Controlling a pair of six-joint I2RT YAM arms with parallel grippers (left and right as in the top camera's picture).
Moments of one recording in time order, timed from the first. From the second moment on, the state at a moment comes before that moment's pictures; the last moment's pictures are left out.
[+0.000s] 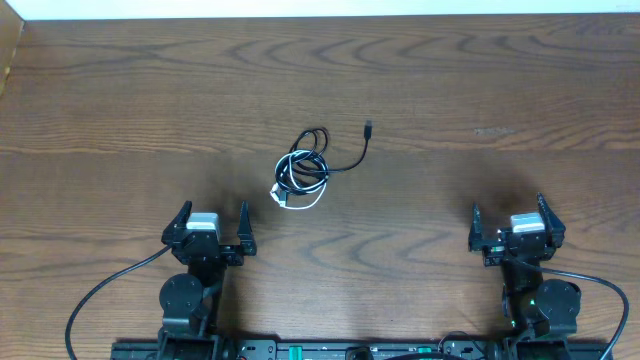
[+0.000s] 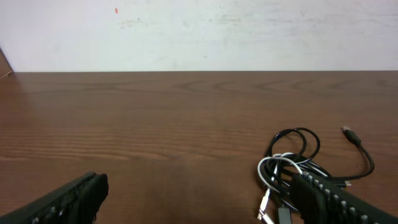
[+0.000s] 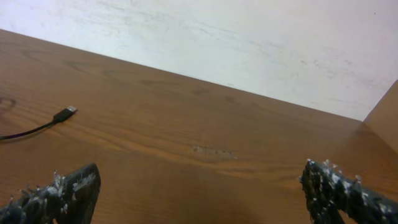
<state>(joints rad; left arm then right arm) -0.08 0.04 0.02 -0.12 -0.03 -0.02 0.04 0.01 0.01 -0.07 -0.02 -0.21</state>
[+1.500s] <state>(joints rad) -0.08 0.41 0.76 -0.92 0.03 -0.10 0.04 0.01 0.01 -0.07 -0.02 -0.21</state>
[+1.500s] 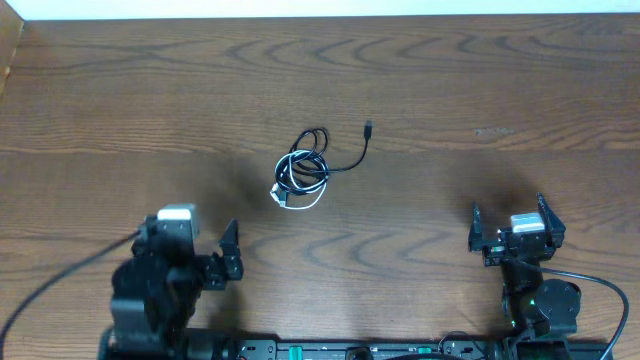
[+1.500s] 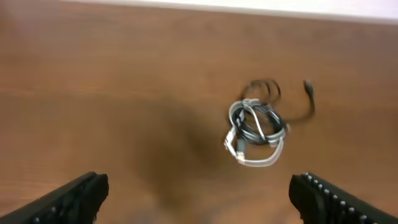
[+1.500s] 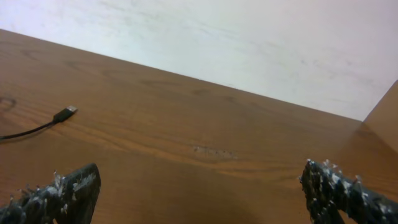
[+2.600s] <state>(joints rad) -0.08 1.50 1.25 -1.29 0.29 -0.12 0.04 0.01 0.01 -0.07 -0.02 -0.21</state>
